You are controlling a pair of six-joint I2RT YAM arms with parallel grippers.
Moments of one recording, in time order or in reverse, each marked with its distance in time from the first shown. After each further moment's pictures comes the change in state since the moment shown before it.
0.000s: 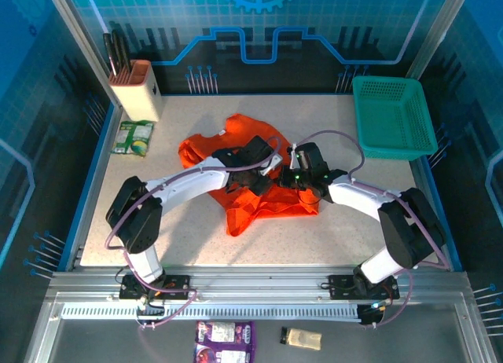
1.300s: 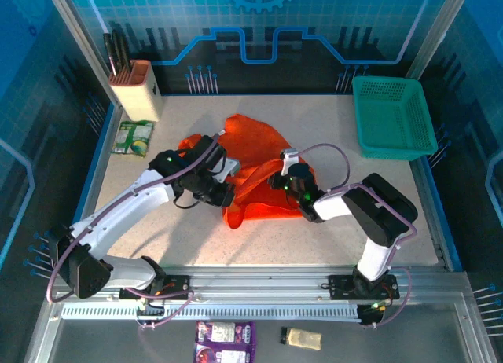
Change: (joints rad) left arm 0.124 -0.432 -0.138 -0.424 0.254 -0.263; right arm 0.097 0.222 -0.215 0.867 0.341 -0.193
